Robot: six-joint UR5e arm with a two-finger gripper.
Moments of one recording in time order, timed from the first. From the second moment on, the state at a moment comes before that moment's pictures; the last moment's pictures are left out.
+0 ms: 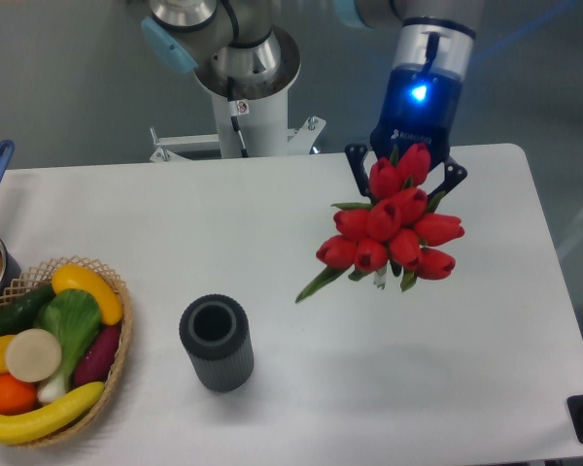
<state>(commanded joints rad) 2.71 -1.64 -1.76 -0.72 1.05 0.94</state>
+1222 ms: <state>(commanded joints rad) 2.54 -1.95 -1.83 -0.78 1.79 1.26</state>
